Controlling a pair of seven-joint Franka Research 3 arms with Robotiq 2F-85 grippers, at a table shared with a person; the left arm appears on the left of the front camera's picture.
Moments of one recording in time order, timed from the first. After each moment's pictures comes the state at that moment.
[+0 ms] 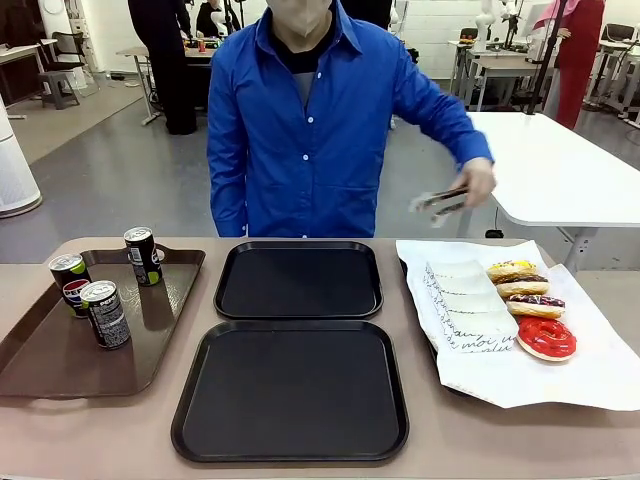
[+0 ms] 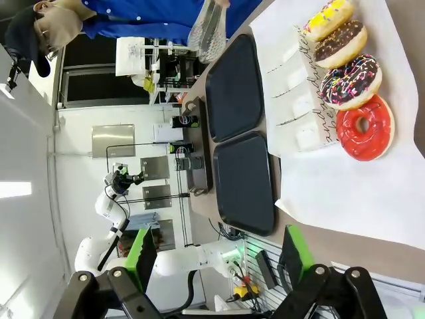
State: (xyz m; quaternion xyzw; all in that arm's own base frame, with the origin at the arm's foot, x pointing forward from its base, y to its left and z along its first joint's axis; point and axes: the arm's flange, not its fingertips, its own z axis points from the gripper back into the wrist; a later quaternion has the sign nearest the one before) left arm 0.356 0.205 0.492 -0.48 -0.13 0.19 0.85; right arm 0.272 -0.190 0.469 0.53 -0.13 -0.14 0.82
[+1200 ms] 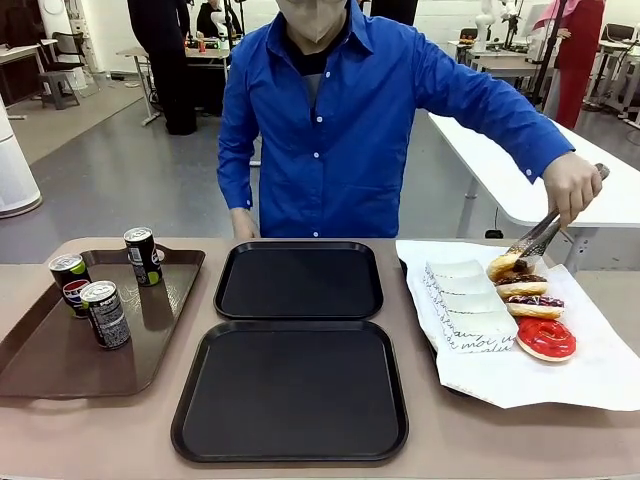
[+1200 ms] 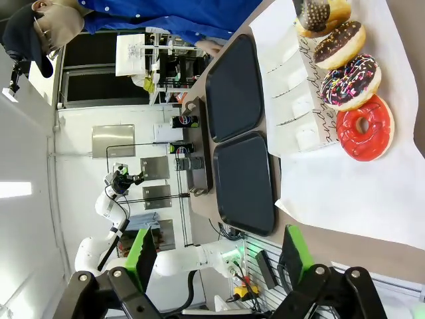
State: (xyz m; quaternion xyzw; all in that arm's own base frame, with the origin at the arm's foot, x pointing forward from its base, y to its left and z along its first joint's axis) left arm 0.356 0.205 0.492 -0.48 -0.13 0.19 0.85; right arm 0.272 -0.190 0.469 0.53 -0.13 -0.14 0.82
